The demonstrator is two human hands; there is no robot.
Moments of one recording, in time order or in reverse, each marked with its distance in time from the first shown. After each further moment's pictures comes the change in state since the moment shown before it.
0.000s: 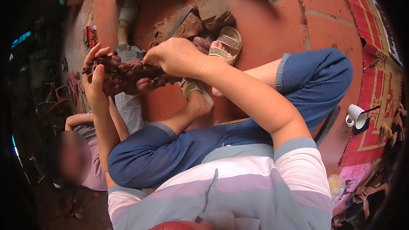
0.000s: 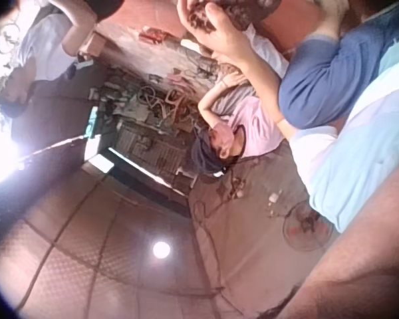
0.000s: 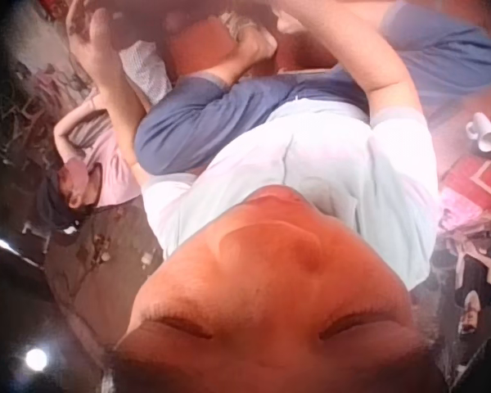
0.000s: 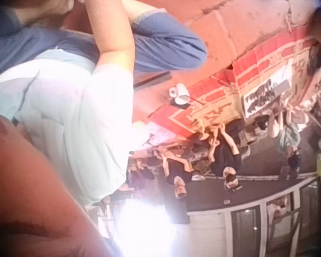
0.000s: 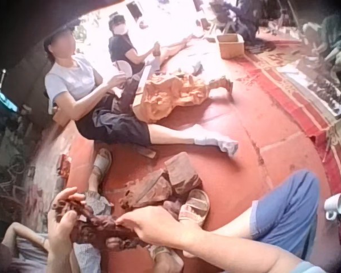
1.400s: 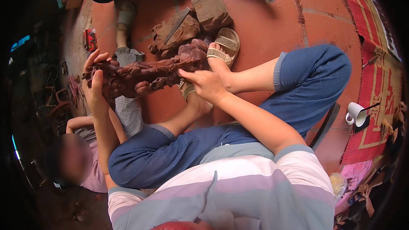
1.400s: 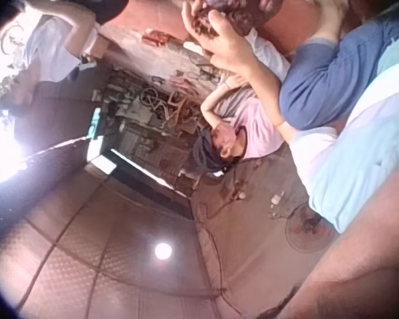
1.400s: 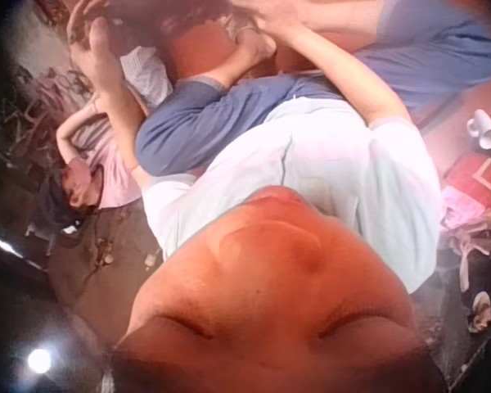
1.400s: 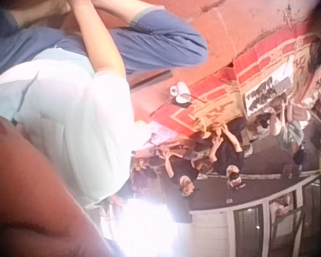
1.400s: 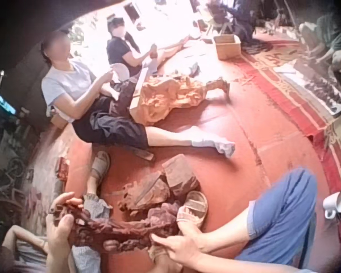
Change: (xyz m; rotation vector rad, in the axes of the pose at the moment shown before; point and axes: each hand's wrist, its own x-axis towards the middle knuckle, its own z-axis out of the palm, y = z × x) left_hand -0.005 -0.008 -0.011 0.133 -0.009 0.044; right_hand -0.110 0.047 0.068 -0.109 0.153 0.247
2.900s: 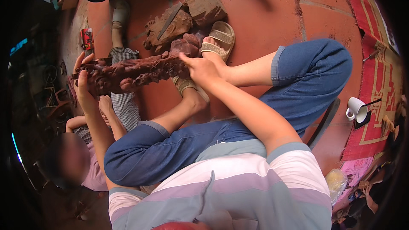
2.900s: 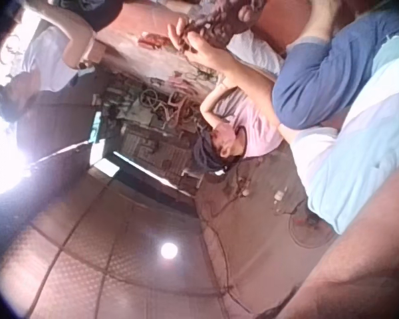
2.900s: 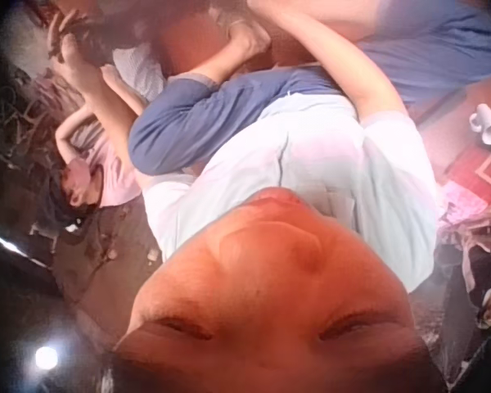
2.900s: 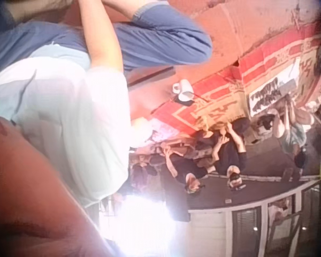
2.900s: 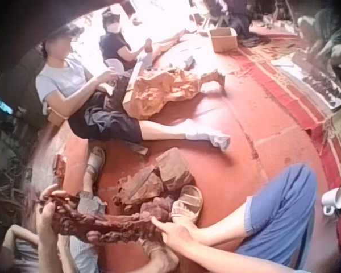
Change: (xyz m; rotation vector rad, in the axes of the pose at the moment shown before) left_hand 0.010 -0.017 -0.018 -0.131 0.065 -0.090; right_hand 0.017 0.032 0.015 0.012 0.050 0.160
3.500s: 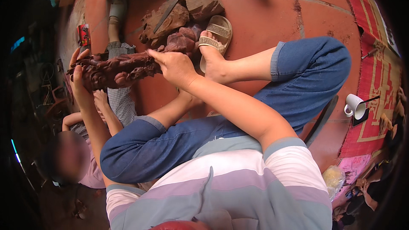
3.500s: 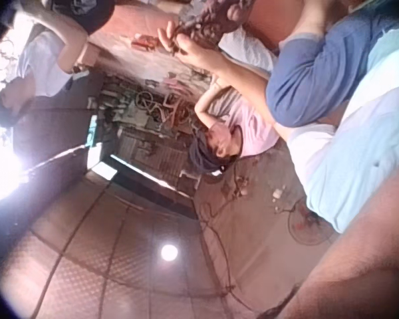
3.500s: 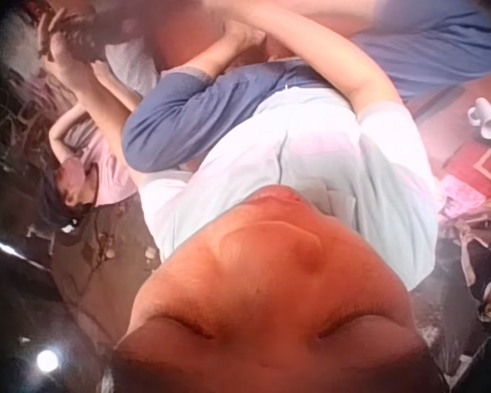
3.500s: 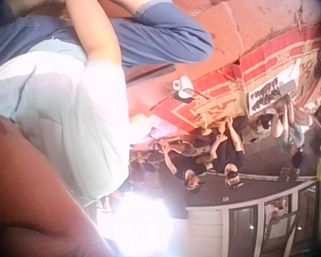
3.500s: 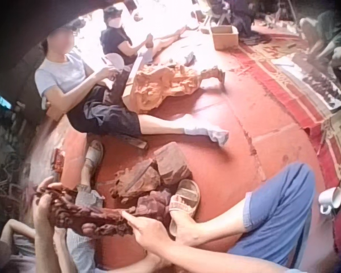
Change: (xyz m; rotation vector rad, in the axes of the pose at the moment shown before) left_hand -0.003 -0.009 -0.002 -0.032 0.033 -0.019; right_hand 0.017 -0.058 0.013 0.217 0.246 -0.237
